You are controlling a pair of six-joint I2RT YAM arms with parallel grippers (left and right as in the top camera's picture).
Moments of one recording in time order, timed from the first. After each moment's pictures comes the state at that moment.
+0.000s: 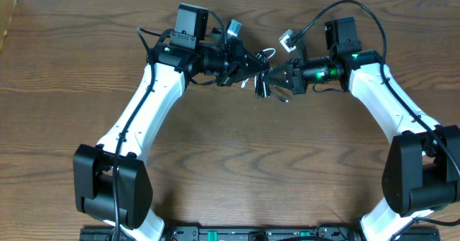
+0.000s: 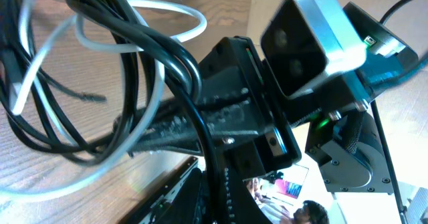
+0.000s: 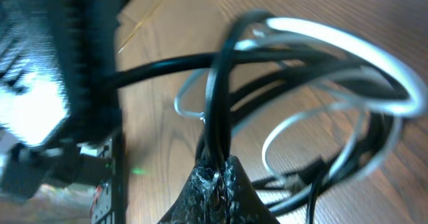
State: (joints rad) left arm -0.29 1.76 1.46 -0.58 1.04 -0.83; right arm 0.20 1.83 1.33 -0.53 -1.09 -0.22
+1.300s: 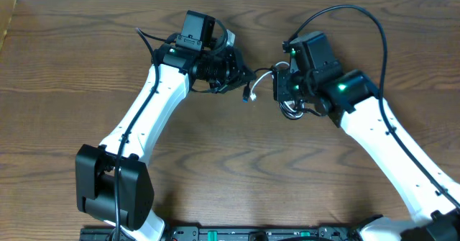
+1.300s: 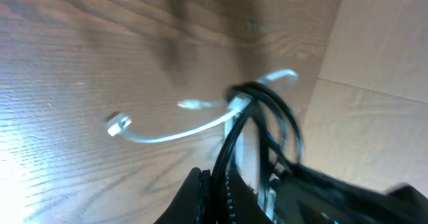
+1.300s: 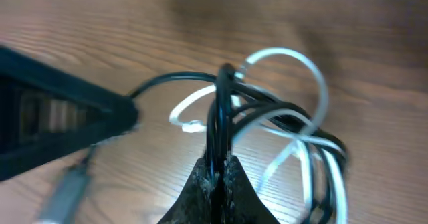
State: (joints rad) left arm -0.32 1.76 1.46 -0.73 0.72 -0.75; right arm 0.48 1.50 1.33 -0.72 -0.12 0.43
